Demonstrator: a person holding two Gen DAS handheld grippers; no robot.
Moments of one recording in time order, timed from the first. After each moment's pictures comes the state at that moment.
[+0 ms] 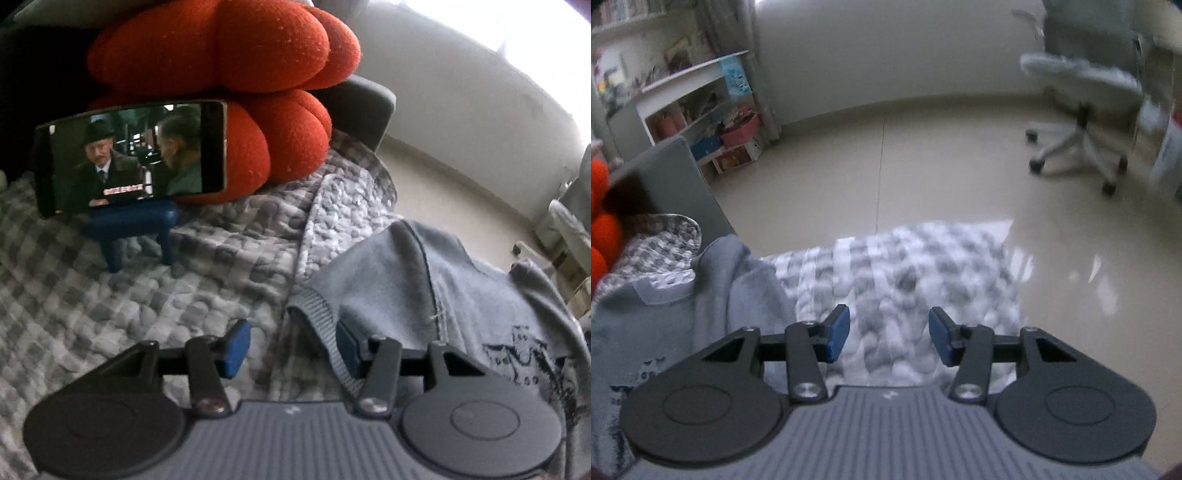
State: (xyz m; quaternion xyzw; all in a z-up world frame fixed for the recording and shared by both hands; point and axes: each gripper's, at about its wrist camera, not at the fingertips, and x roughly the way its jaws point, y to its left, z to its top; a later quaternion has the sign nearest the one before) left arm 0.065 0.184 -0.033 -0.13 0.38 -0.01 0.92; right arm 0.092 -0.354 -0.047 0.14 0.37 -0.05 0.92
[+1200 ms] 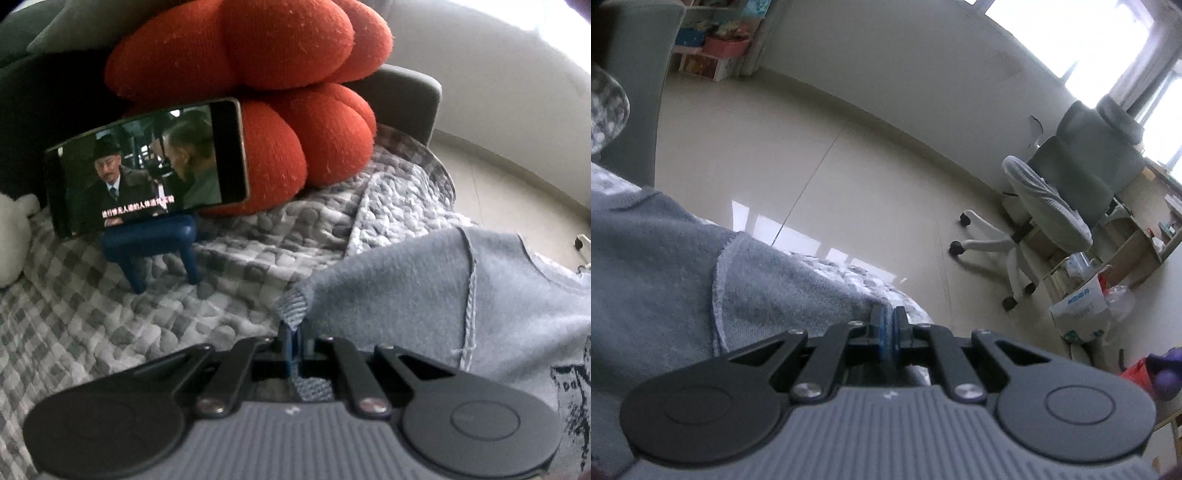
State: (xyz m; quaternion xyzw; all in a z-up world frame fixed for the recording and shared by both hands) left arm 0.089 0.167 -0.046 -0.06 0.38 0.10 0.92; right arm 0.154 -0.307 -0.054 -0.20 0.34 -0.17 0.91
